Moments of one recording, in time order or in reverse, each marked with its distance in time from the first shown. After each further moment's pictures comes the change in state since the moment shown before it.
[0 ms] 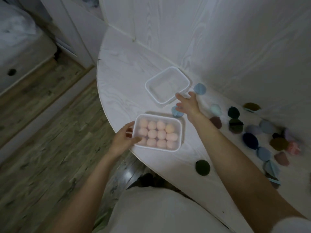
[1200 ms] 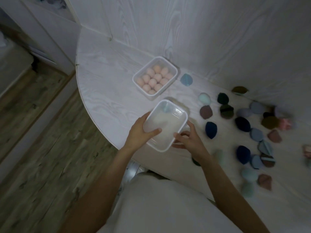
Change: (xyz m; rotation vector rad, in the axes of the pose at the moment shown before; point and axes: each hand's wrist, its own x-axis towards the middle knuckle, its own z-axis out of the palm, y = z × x) left_hand 0.030 0.041 0.062 0.196 -0.119 0.172; right_hand -0.114 0.082 -0.050 0.030 -0.099 0.068
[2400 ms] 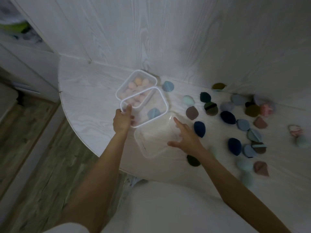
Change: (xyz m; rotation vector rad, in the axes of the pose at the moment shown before) left_hand 0.091 0.011 -0.013 -0.023 0.343 -0.272; right_hand 0.012 0.007 -0.025 -0.738 0.133 -0.314
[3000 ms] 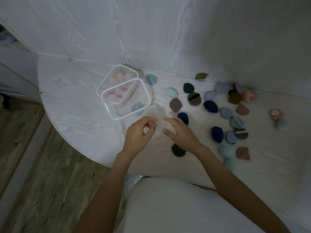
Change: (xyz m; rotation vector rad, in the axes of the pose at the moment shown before) left_hand -0.127 0.009 0.030 0.170 -0.342 0.740; right_hand -0.031 0.006 -0.032 0.038 0.026 -0.039
